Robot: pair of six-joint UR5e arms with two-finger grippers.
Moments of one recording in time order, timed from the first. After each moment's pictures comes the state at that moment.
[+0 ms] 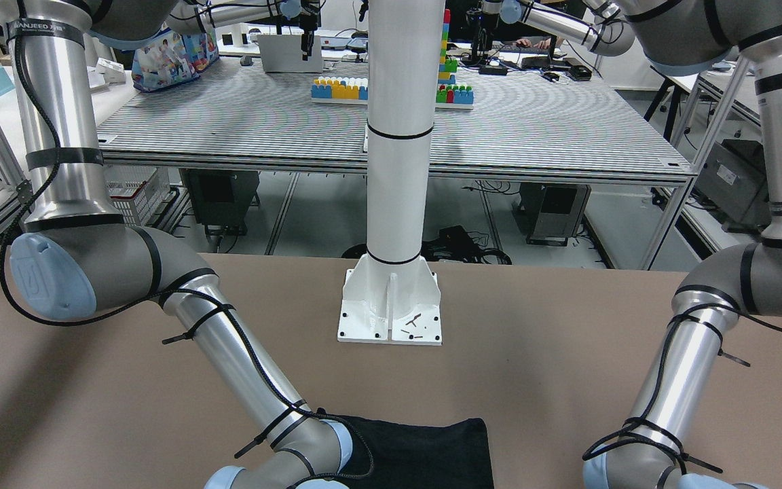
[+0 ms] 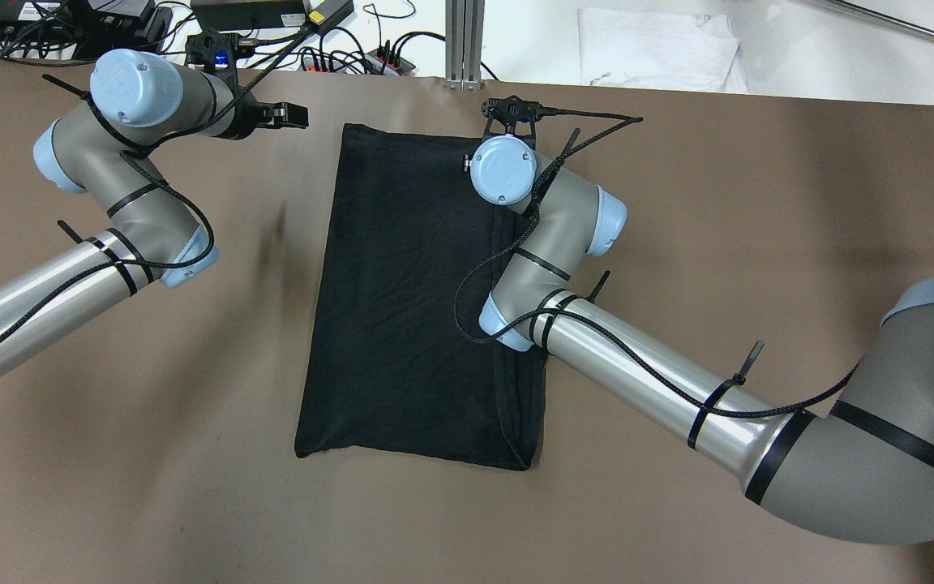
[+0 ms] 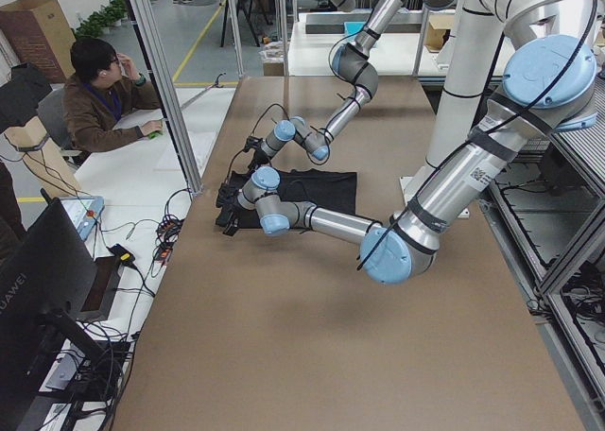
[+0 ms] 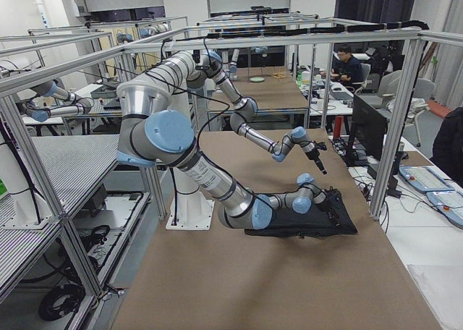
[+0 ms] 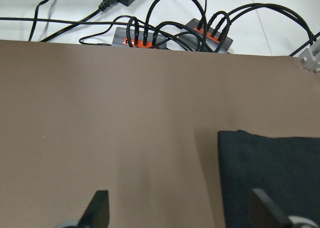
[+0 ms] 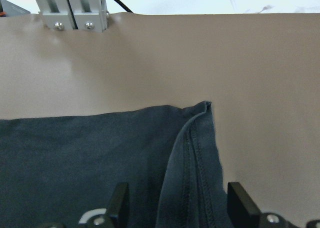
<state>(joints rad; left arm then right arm) -0.96 -2.32 -1.05 -2.45 -1.78 -1.04 0.72 -0.44 0.65 -0.88 1.39 1.15</state>
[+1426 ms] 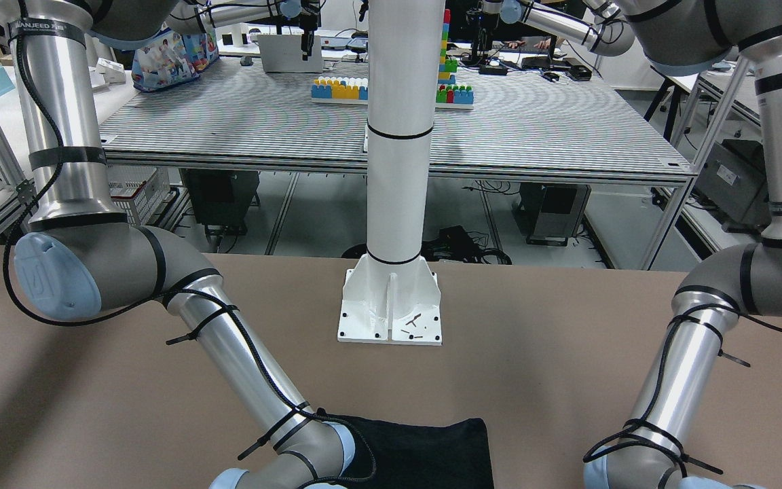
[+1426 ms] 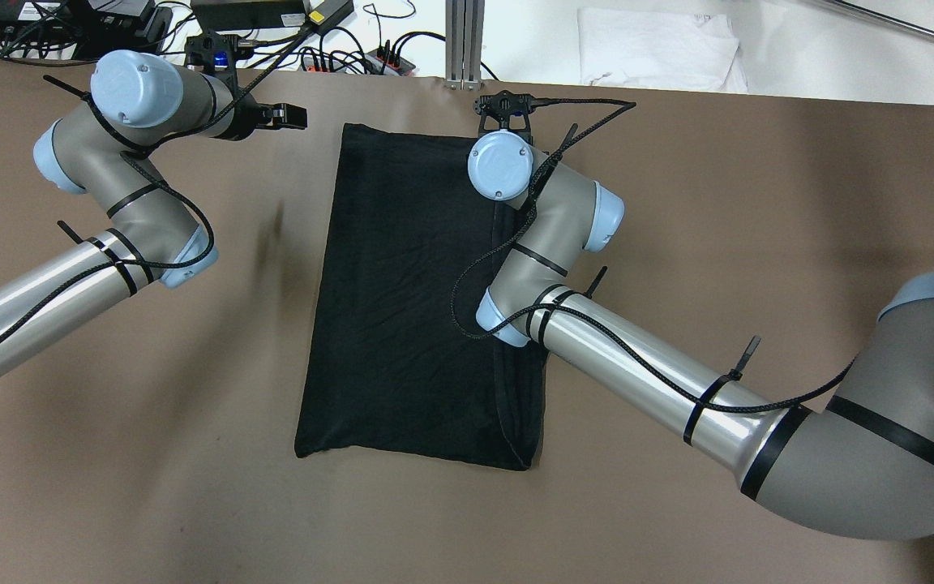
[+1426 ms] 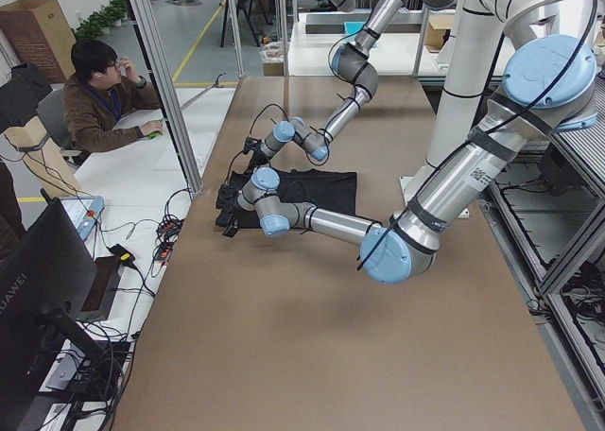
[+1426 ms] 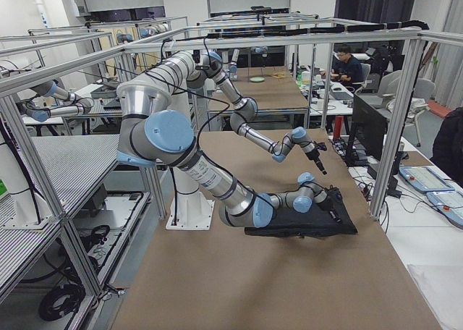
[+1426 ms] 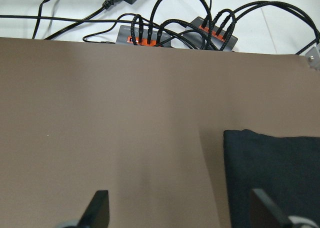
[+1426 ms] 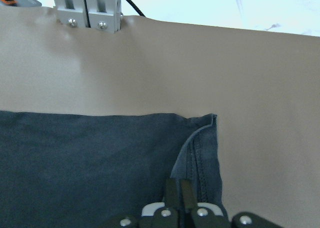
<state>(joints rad) -0.96 -2.32 -1.04 -2.45 -1.78 -1.04 0.73 -0.43 0.63 -0.88 1.38 1.04</state>
